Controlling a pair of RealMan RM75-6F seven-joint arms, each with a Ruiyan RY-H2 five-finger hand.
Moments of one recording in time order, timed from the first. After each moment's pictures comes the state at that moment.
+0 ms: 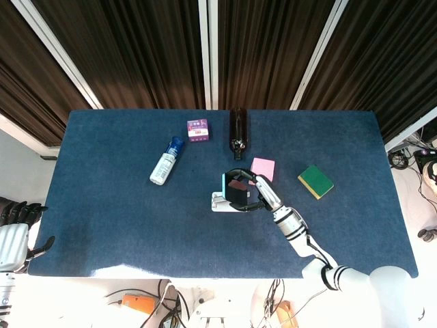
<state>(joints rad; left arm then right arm) -0.01 -1.18 -0.03 -1.54 1.44 1.48 0.05 0.69 -1.89 0.15 -0.92 -1.63 1.24 1.00</state>
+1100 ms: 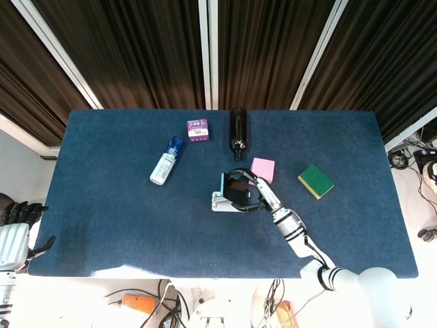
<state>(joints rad) -0.02 -1.19 -0.03 -1.52 1.43 1.48 0.04 0.70 -1.95 0.10 -0.80 -1.58 1.23 1.11</state>
